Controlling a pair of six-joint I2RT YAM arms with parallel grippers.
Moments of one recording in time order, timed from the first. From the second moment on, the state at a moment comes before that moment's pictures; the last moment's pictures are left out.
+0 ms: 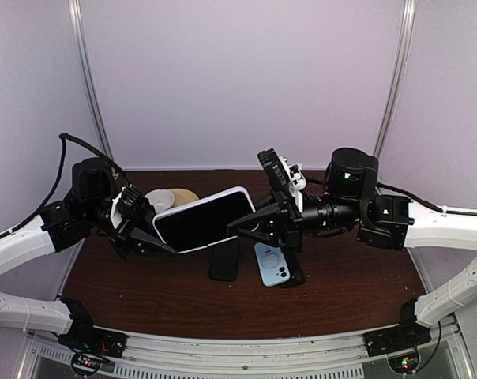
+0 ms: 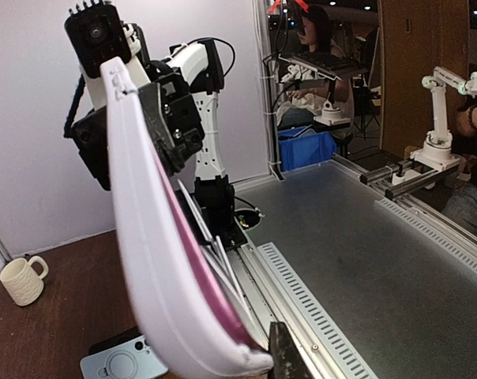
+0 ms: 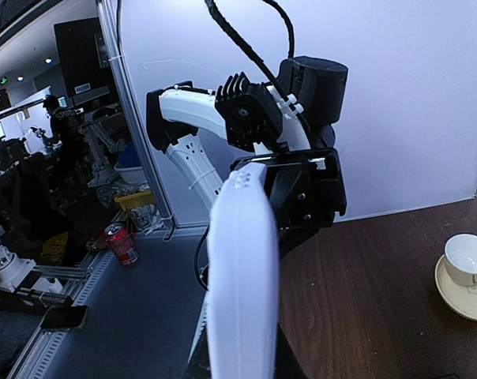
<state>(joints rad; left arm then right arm) -0.70 0.99 0.83 -0.10 1.24 0.39 1.10 1.29 1.07 0.18 -0.59 0.18</state>
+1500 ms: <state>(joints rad) -0.76 0.92 0.81 -0.17 1.20 0.56 1.09 1.34 1.10 0.22 -0.75 0.38</state>
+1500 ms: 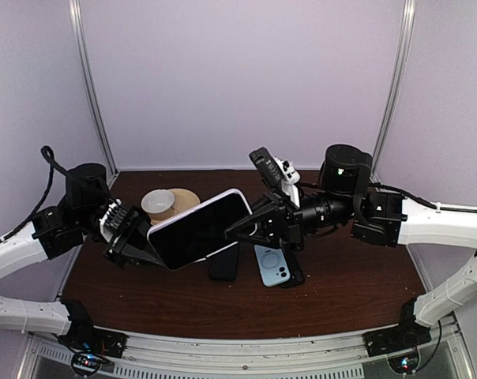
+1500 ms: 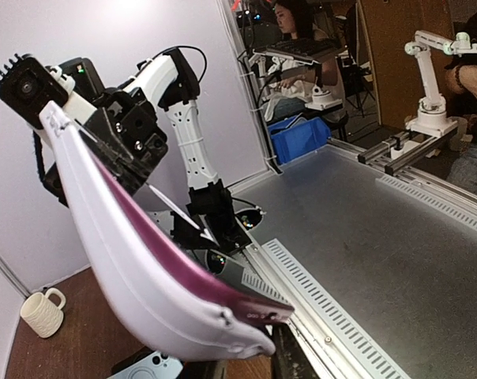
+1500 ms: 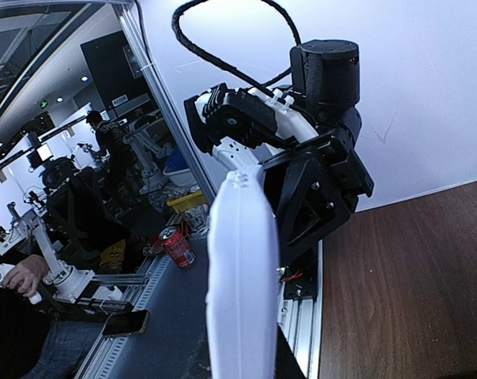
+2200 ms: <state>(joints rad) -0.76 0.96 0.77 -0.08 0.98 0.45 1.11 1.34 1.11 0.08 -0.66 0.16</state>
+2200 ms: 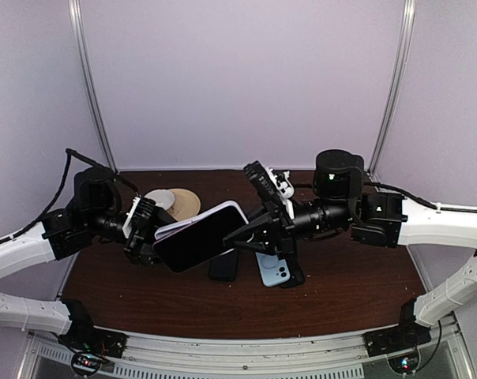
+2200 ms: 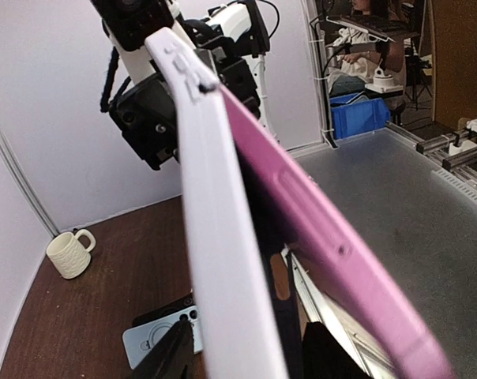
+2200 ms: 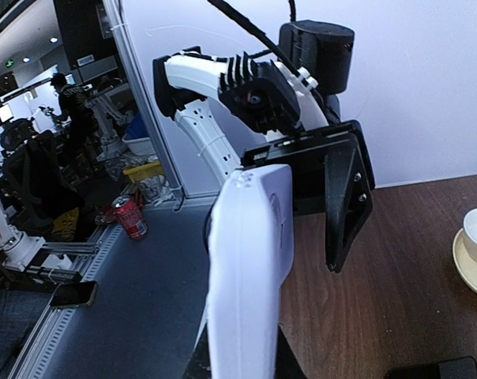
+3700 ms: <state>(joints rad) -0.69 0.89 0.73 -0.16 1.00 0.75 1.09 1.07 0.90 -0.05 -0.15 -0.34</state>
